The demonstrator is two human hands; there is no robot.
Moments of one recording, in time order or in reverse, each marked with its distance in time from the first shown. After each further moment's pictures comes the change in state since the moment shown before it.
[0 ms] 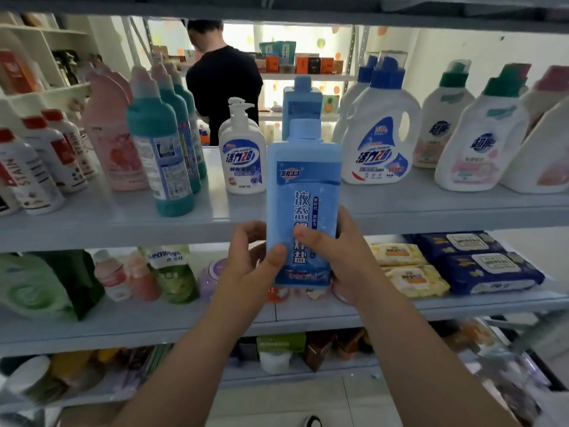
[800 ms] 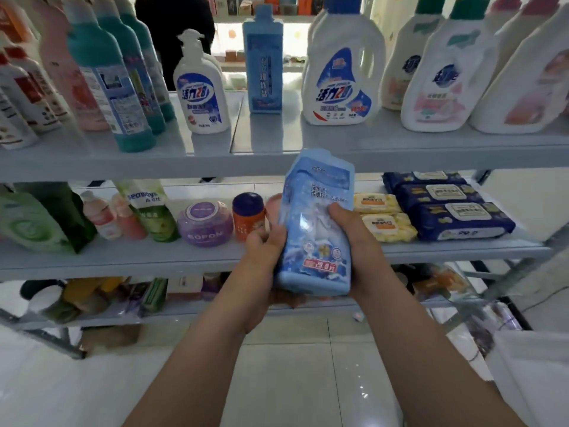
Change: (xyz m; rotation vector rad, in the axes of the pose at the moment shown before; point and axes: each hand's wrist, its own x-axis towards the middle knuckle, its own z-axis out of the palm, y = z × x) left_hand -0.092 -0.017 0.116 -0.129 -0.009 -0.552; right_hand -0.101 0.021 -0.100 0.451 0.007 0.308
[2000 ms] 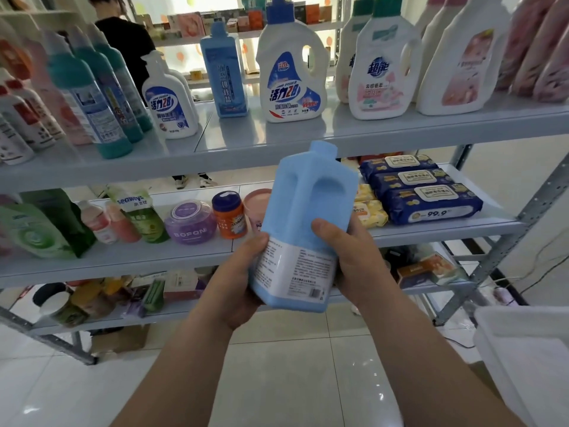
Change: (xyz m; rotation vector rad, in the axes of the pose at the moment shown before) left_hand -0.043 -0.039 0.064 -0.180 -0.111 0.011; right_hand -0.090 -0.022 -0.076 -0.137 -0.077 -0.223
